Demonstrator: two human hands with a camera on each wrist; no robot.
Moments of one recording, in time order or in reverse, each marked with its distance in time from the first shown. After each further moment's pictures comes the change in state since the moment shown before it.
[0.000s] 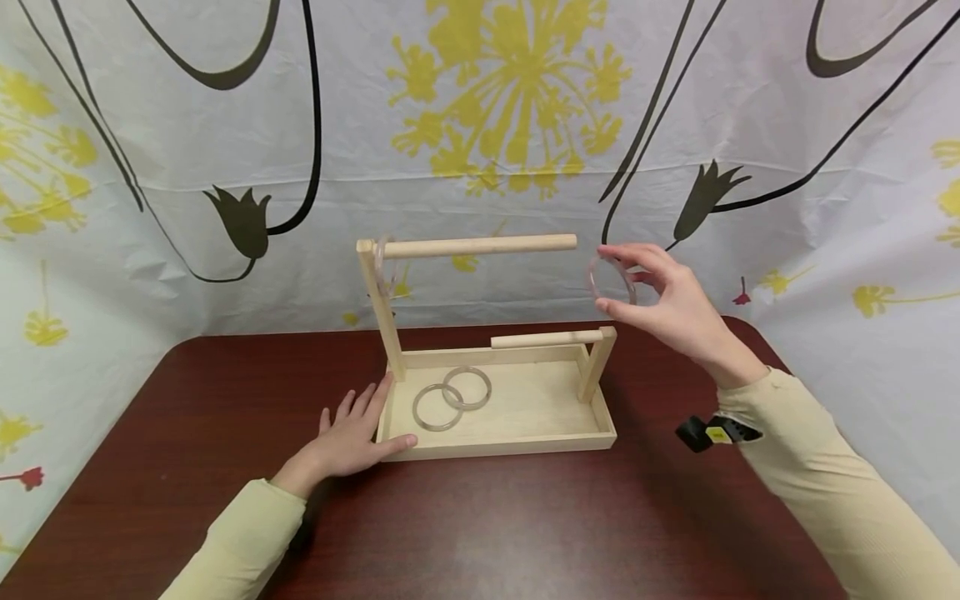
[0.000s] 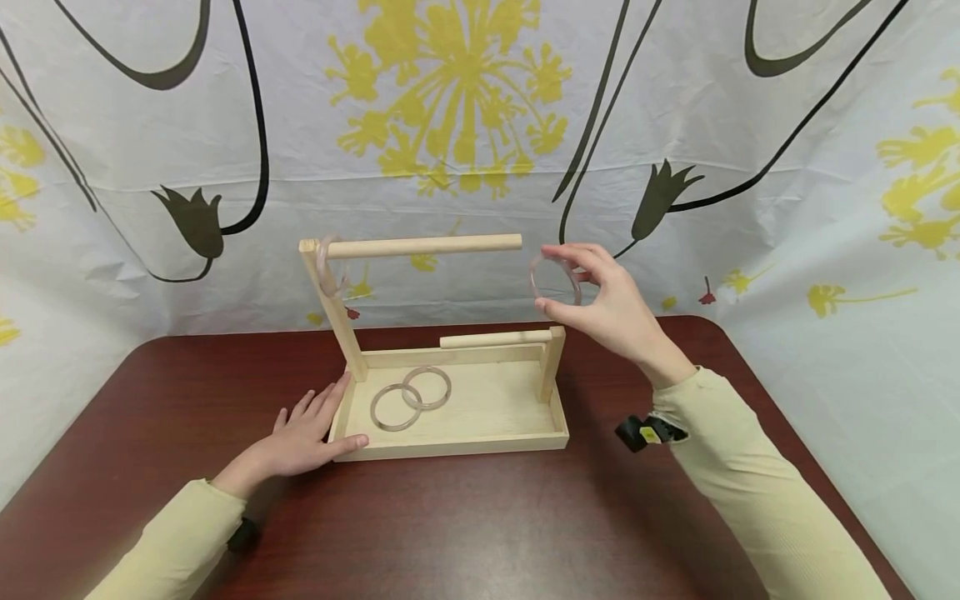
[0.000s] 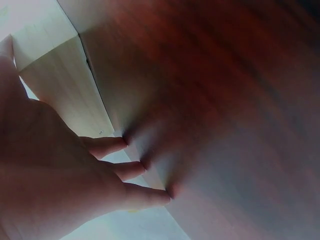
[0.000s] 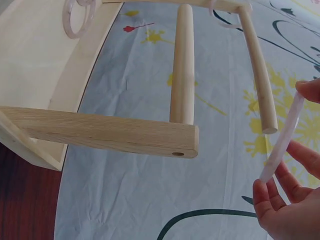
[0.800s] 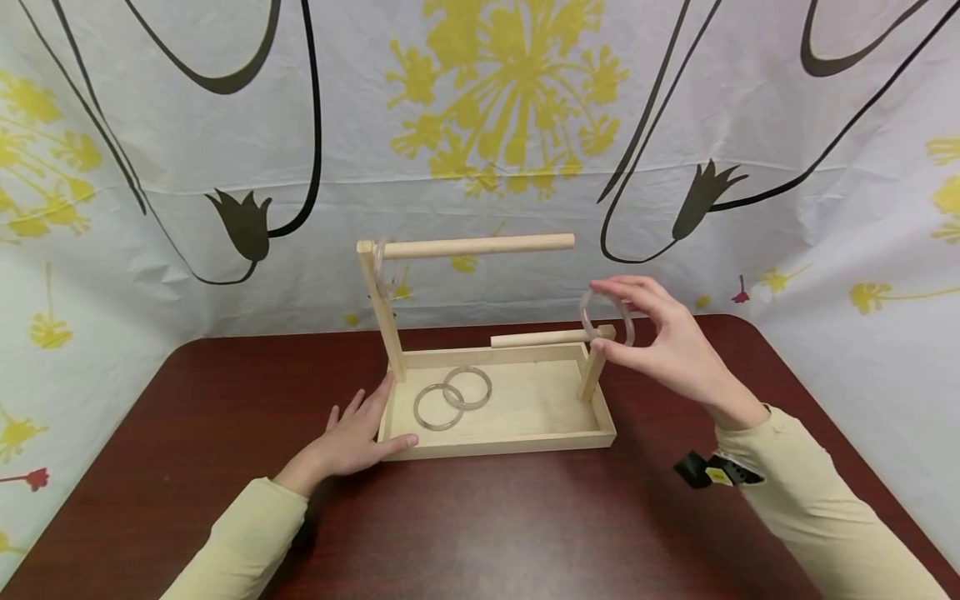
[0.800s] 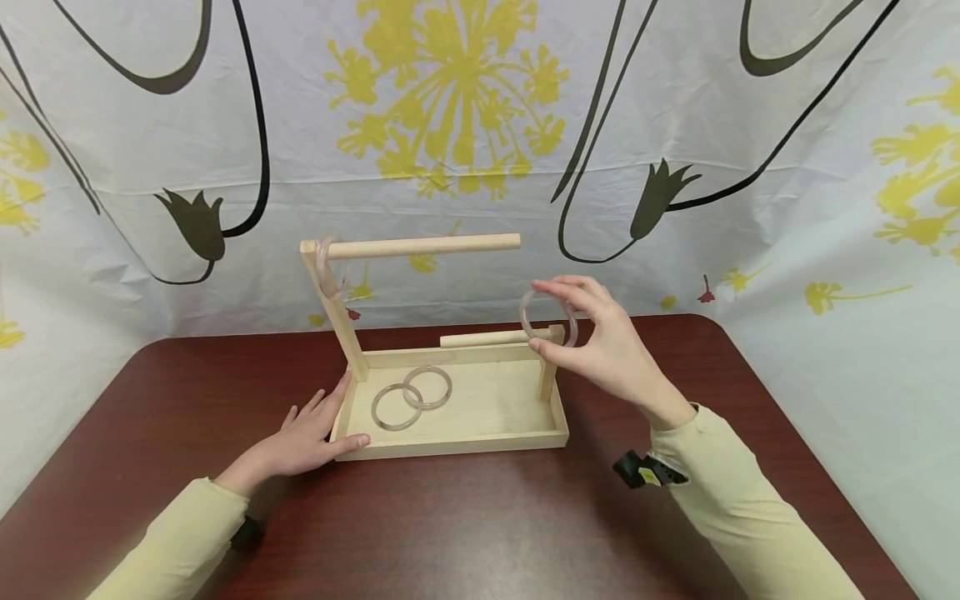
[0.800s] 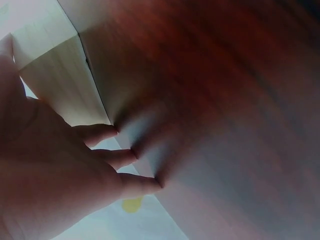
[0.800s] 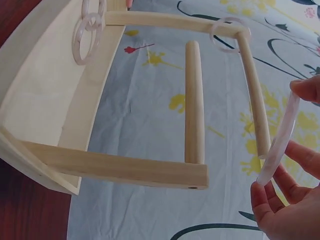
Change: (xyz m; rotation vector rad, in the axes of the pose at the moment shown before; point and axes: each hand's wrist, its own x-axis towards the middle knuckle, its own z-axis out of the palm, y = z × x) left_hand 0.005 -0.005 0.002 -0.050 0.012 0.071; right_hand -0.036 -0.006 0.015 -0.092 -0.015 -0.035
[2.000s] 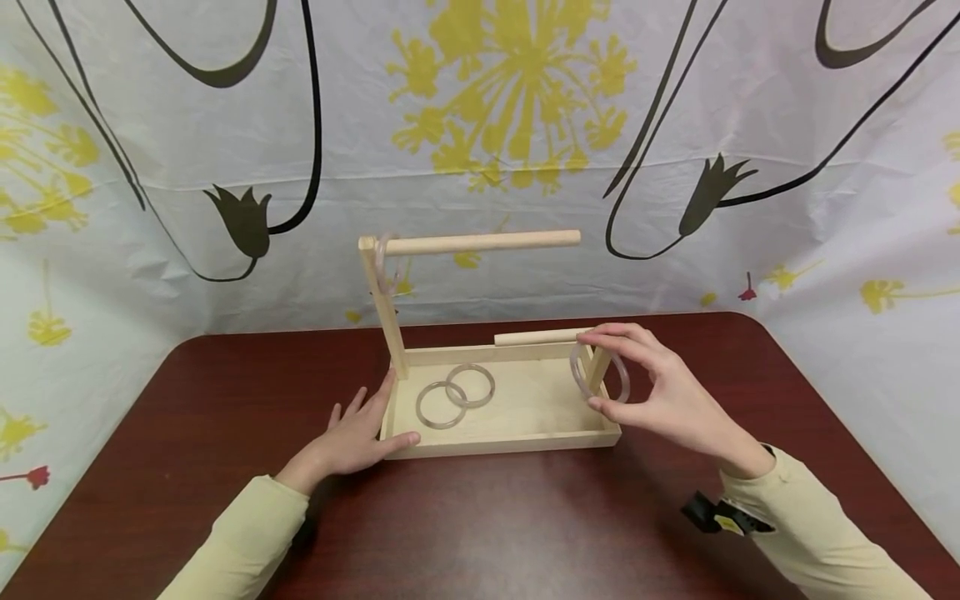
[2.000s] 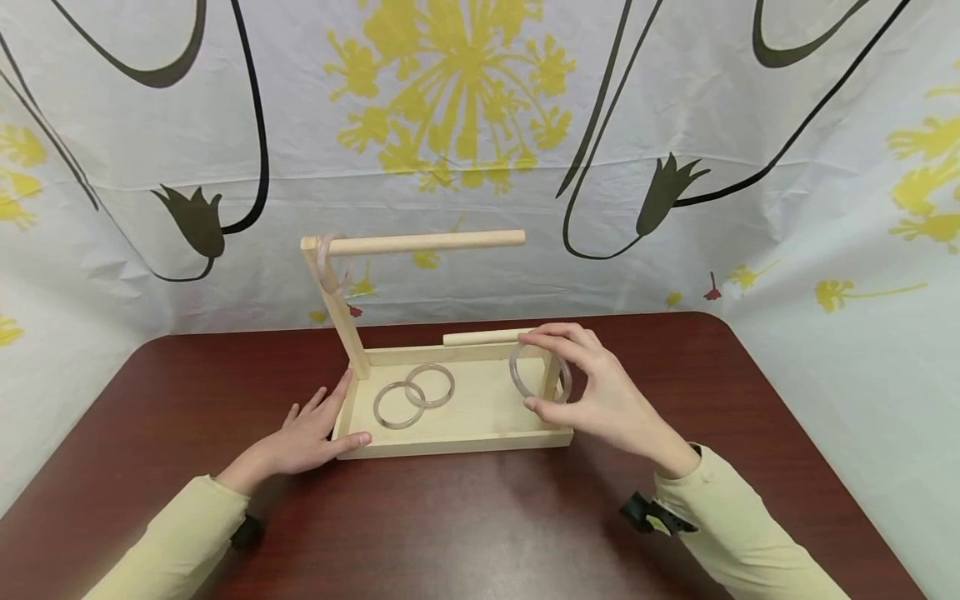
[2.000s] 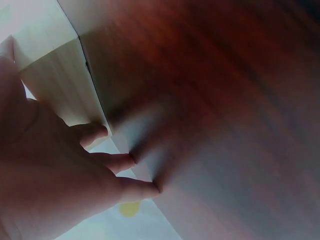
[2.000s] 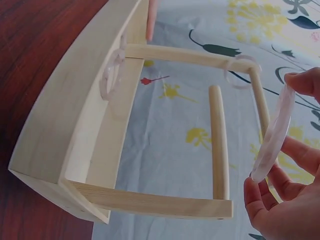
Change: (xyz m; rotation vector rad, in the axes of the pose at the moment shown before) left_hand 0.000 0.000 -0.002 -0.004 -0.019 -0.009; right_hand -0.035 -0.001 0.023 0.078 -0.094 -0.135
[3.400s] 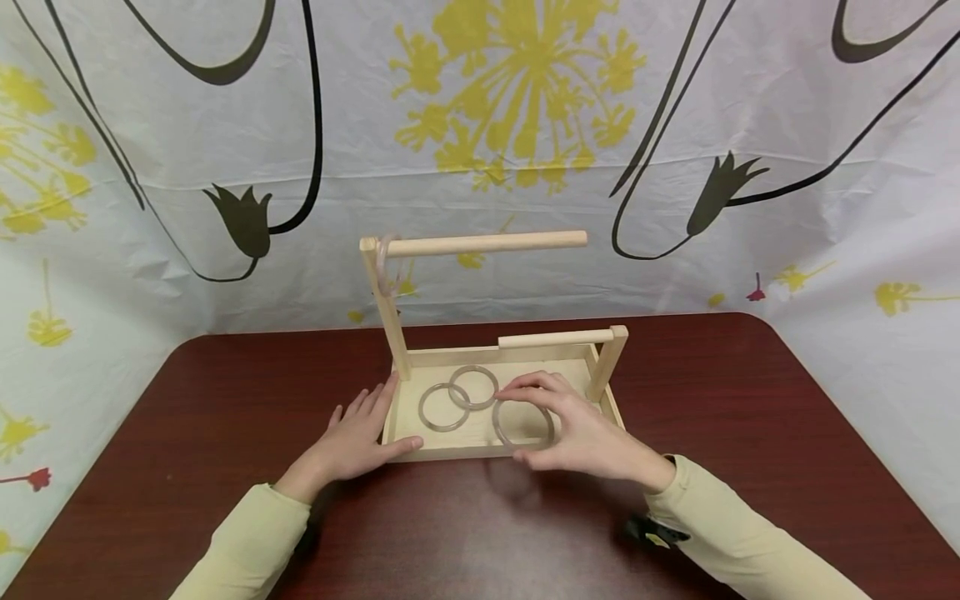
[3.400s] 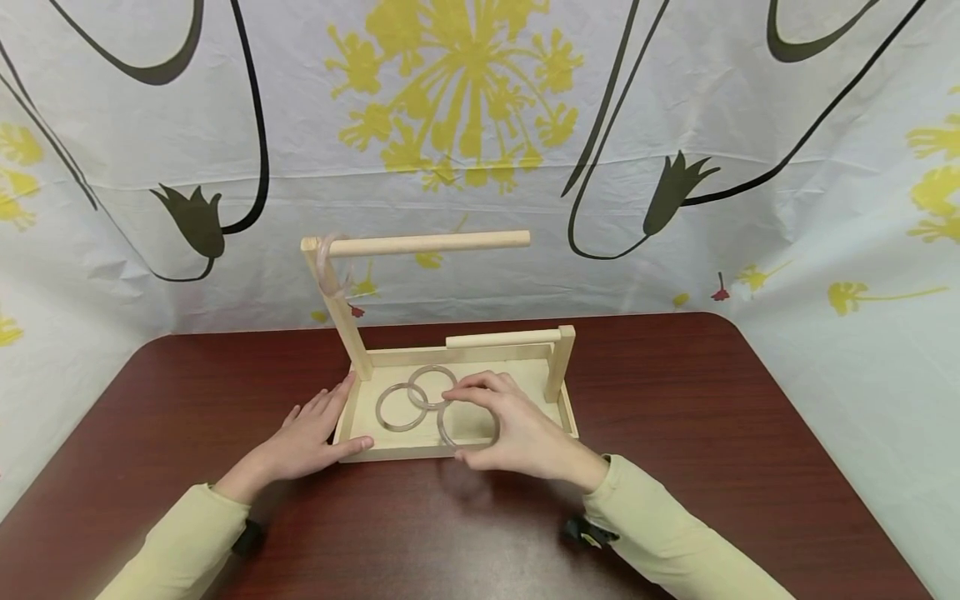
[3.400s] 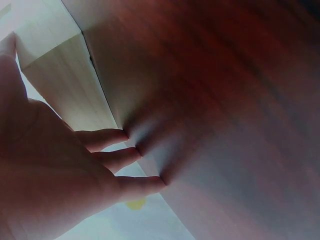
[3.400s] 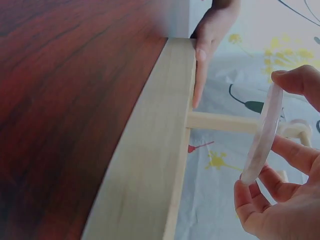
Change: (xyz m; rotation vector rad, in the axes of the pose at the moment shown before) left_hand -0.001 0.000 0.002 0.112 0.044 -0.013; right_hand 0.009 0.002 0.085 0.057 -0.227 0.075
